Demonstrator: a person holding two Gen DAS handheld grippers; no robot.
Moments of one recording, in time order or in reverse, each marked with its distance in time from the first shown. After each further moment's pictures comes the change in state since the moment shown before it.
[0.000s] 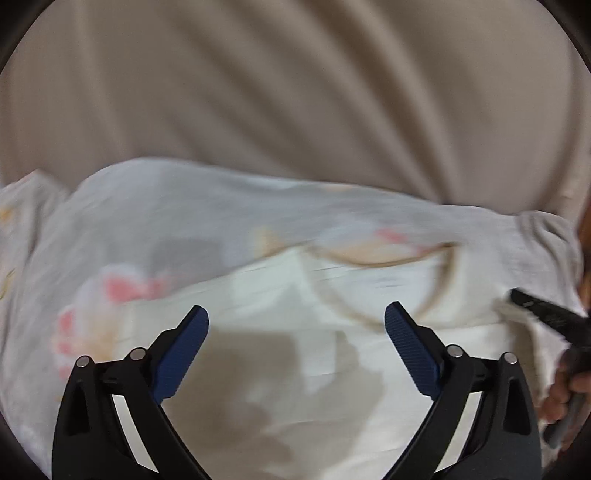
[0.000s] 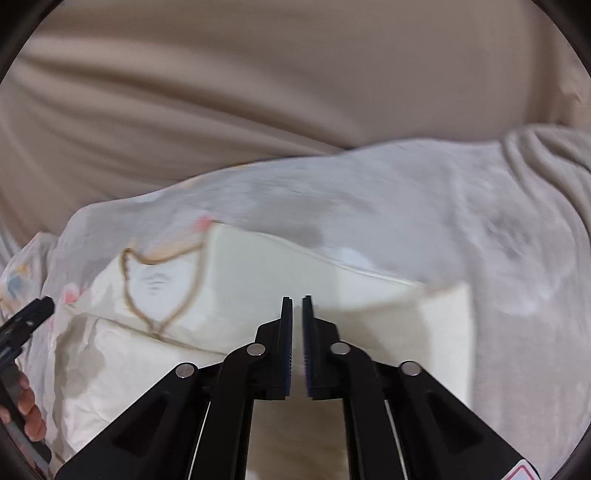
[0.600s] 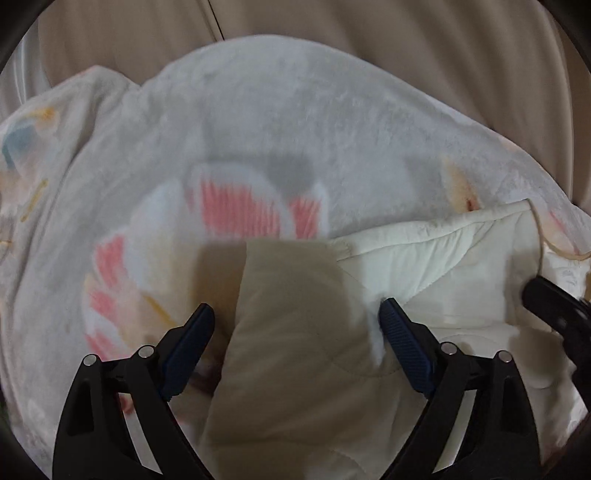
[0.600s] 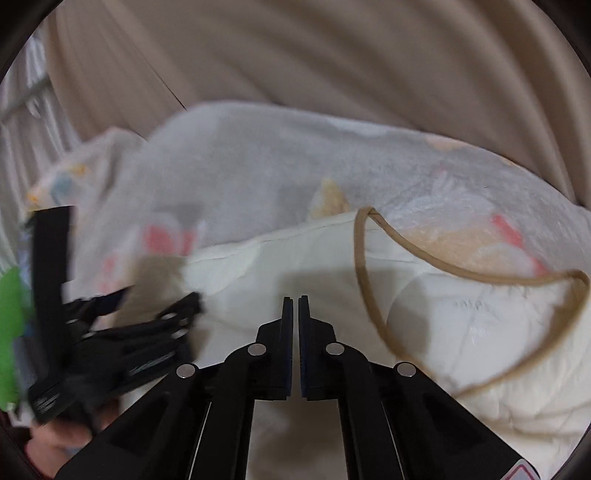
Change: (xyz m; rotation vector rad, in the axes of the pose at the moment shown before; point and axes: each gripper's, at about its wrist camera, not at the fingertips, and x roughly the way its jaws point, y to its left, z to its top) left arm 0.077 0.155 -0.049 -0.261 0.262 0.309; right arm 0.102 0.258 -0.021 -0.394 0.188 0.201
